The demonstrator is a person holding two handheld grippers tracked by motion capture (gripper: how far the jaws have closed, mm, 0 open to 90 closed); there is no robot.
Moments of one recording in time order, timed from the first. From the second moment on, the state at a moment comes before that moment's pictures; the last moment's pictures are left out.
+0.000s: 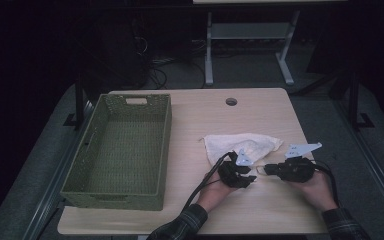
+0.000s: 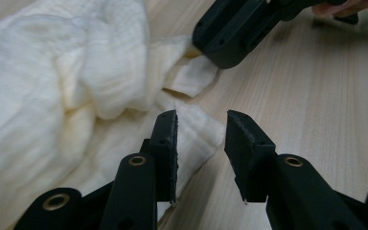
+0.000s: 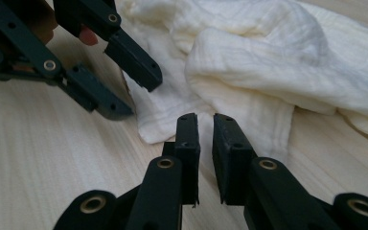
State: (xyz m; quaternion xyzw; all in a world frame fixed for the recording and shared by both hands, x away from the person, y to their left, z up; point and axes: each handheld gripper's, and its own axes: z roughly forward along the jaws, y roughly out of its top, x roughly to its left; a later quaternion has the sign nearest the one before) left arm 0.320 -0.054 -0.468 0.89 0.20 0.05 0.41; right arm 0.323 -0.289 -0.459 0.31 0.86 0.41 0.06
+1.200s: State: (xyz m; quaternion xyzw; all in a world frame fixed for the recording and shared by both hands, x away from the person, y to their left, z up) left arm 0.336 0.012 -0.434 0.86 0.26 0.09 0.42; right arm 0.334 -0.312 -0.460 0.33 0.84 0.42 0.08
